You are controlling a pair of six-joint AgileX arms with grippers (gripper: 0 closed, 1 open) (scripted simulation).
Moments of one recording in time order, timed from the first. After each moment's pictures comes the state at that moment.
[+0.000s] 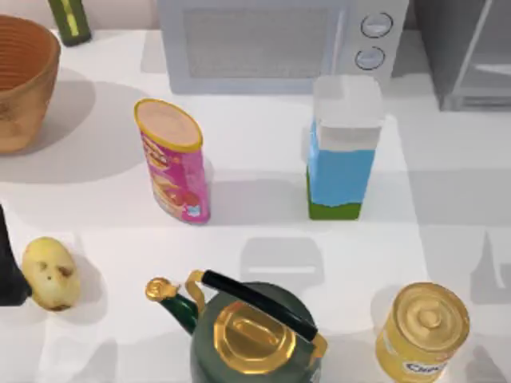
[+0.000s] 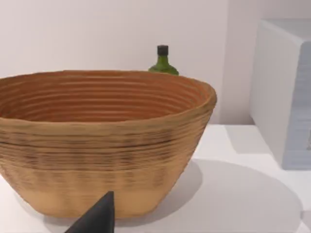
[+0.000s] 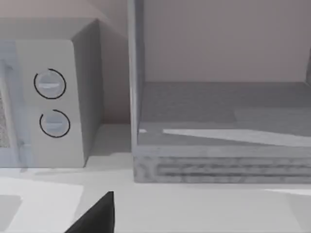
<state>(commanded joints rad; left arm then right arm) 0.00 0.00 0.00 0.00 0.00 0.00 0.00 0.00 0.00 0.00 0.00 0.00</state>
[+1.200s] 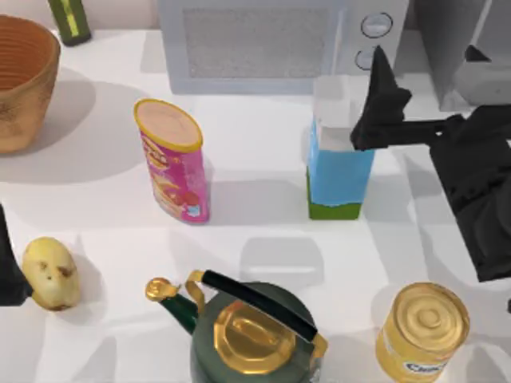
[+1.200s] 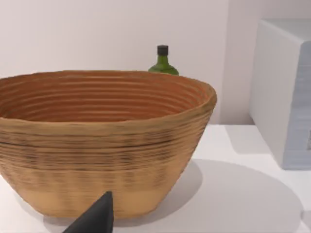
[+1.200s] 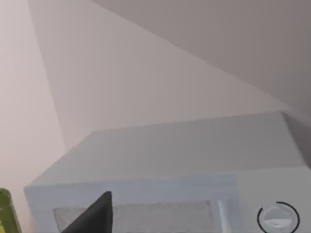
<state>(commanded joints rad) 0.00 0.00 0.00 0.00 0.00 0.00 0.68 1.39 0.49 1.06 0.50 0.12</state>
